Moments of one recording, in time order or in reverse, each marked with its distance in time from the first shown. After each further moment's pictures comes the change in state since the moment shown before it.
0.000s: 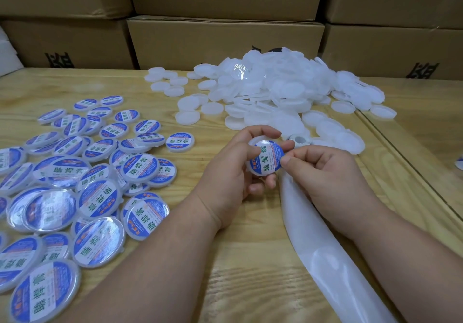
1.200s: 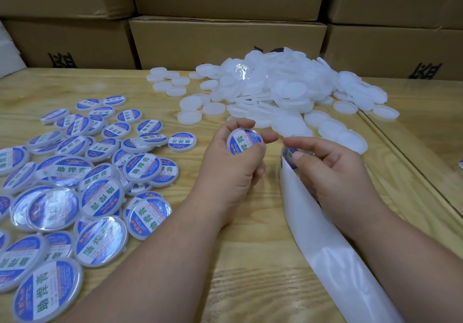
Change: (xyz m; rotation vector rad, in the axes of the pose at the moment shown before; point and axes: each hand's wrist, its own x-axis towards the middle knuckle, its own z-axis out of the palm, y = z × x) left_hand 0.005 -0.010 -0.011 0.092 0.191 0.176; right_hand 0.001 0.002 -0.003 0.064 0.066 -0.064
